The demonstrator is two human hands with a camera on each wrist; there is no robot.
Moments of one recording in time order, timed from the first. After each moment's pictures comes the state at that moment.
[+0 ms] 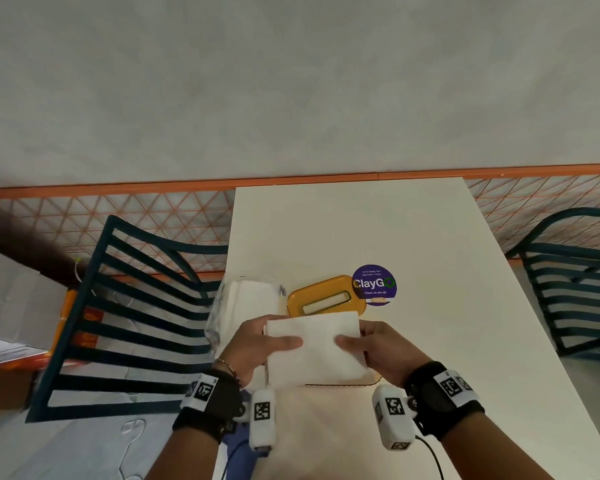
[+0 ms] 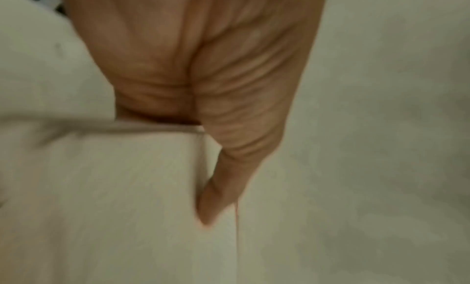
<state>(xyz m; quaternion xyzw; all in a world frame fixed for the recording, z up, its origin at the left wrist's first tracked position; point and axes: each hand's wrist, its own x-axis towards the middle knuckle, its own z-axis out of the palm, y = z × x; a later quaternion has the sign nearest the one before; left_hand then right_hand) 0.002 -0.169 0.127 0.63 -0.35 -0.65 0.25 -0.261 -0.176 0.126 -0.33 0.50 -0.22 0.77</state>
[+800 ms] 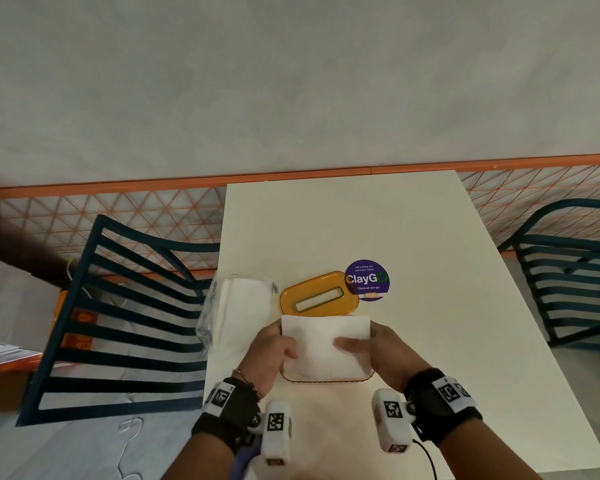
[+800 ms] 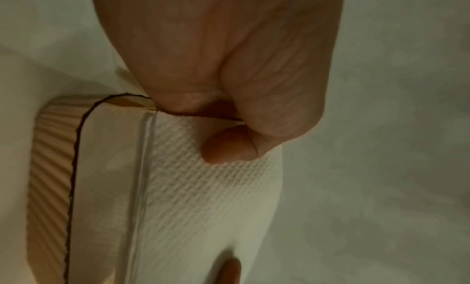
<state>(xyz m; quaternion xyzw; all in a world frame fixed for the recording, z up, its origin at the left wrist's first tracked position) -0.044 -0.161 0.111 0.63 -0.33 -0.65 0.27 -0.277 -0.165 0.112 -0.33 0.52 -0.27 0.74</state>
